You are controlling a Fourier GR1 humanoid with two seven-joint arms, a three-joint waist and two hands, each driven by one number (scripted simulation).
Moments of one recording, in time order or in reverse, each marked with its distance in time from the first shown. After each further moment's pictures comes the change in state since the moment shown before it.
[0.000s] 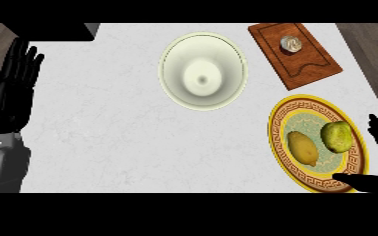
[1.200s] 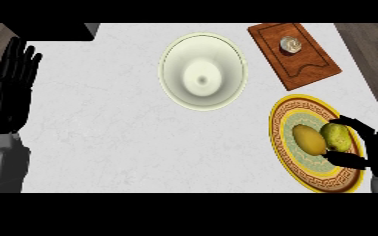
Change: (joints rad) left arm -0.004 -0.036 0.044 -0.028 -0.038 -0.029 0.027; right arm -0.220 0.003 0.004 0.379 0.088 -0.165 -0.144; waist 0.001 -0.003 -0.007
